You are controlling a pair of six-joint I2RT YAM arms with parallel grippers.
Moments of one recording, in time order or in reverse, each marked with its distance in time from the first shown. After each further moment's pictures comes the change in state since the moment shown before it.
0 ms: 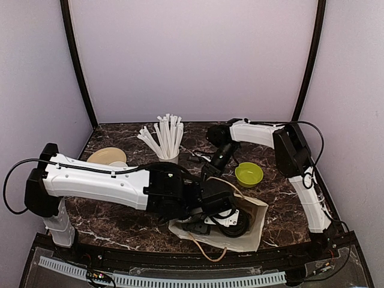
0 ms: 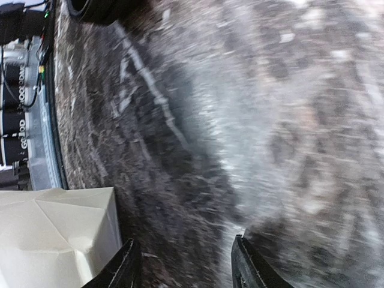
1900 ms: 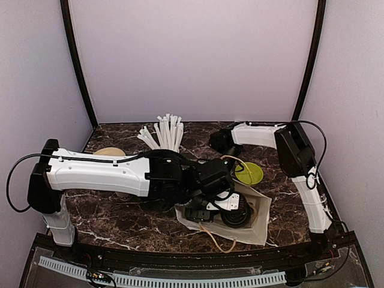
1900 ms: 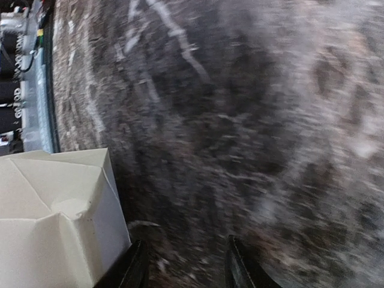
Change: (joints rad) left arm 0.095 0.006 0.013 0.072 0.060 0.036; right arm 0.005 -0.051 -0.114 -0.058 0.045 -0.127
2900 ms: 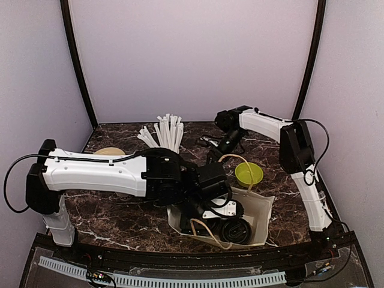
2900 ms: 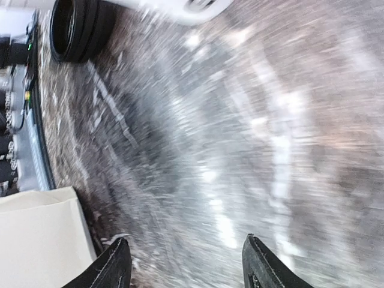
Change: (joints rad) left arm -0.026 -0.012 0.033 -0.169 0.251 -0.193; right arm -0.081 0.070 0.273 -0.018 0.022 0.142
